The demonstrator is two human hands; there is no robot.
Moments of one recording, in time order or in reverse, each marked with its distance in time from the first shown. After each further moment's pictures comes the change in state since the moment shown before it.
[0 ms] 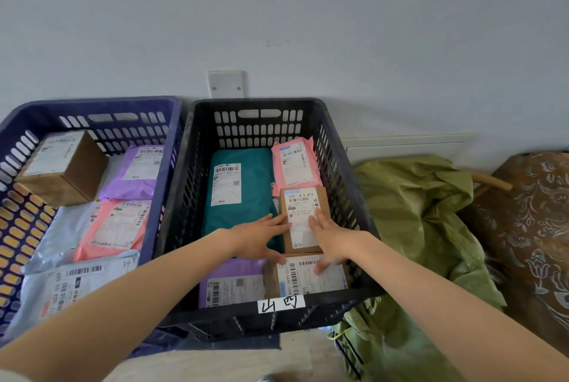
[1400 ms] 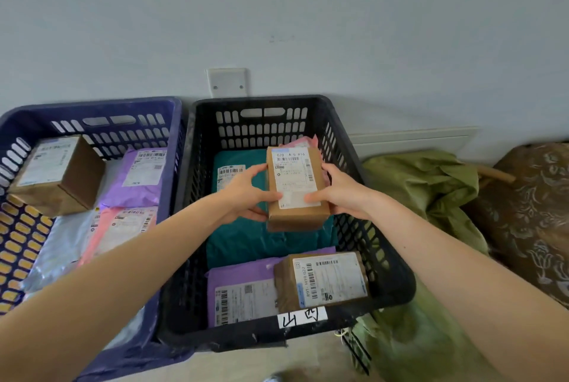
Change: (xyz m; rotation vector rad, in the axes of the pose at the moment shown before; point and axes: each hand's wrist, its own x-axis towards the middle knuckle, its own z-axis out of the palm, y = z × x) left_hand -0.019 -0.016 -0.073 -1.241 0.313 -0.246; right_hand 0.018 0.000 -0.069 1.222 0.249 -0.110
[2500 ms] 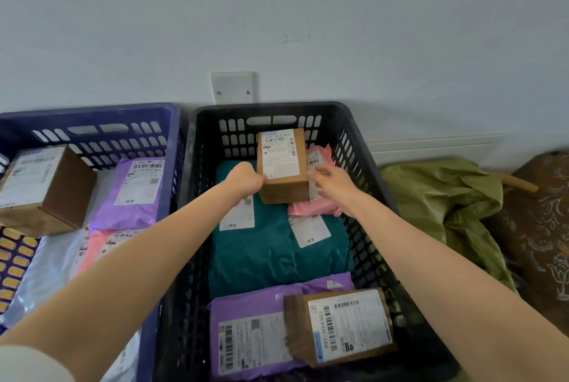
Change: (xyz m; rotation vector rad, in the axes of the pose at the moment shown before) left_hand 0.097 0.024 -0.039 0.399 0.320 -0.028; right_hand 0.100 -0.012 0.008 -0.066 0.282 -0.051
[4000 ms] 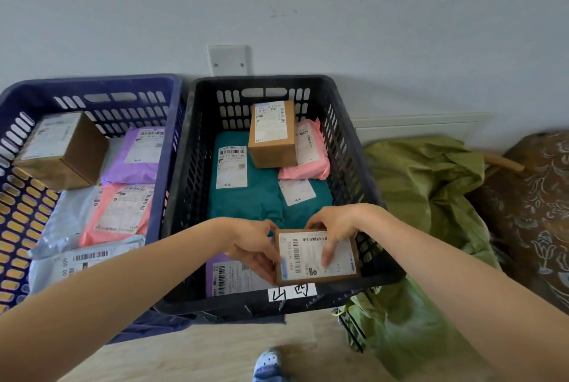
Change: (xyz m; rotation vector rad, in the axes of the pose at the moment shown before) left_hand -0.155 -0.056 0.061 -0.134 -0.861 -0.255; right_hand -0.119 0.047 -0.025 -0.993 -0.783 0.015
